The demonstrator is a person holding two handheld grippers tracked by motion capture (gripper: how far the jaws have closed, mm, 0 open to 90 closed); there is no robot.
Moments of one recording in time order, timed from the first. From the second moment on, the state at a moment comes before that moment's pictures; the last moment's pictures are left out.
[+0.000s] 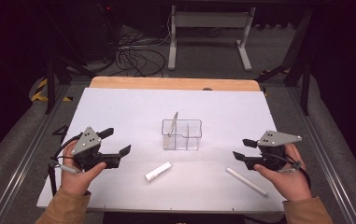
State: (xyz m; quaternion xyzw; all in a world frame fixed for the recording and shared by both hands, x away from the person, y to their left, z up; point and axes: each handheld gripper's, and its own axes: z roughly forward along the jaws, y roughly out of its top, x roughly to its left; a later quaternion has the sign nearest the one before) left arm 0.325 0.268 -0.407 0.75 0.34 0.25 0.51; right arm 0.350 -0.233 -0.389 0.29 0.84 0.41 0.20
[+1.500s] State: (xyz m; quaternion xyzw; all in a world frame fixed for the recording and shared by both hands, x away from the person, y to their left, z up) left arm 0.322 0.273 -0.408 0.75 0.35 0.24 0.51; right arm 0.350 -0.218 -0.436 0.27 0.94 0.19 0.10
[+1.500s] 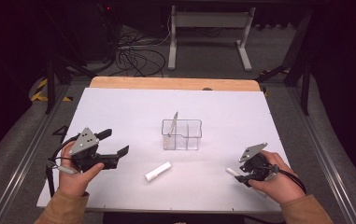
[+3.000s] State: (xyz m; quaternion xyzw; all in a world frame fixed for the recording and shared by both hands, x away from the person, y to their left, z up) left arm 0.321 0.273 -0.407 0.75 0.35 0.24 0.51; right arm 0.351 -0.216 -0.430 0.26 0.94 0.18 0.11
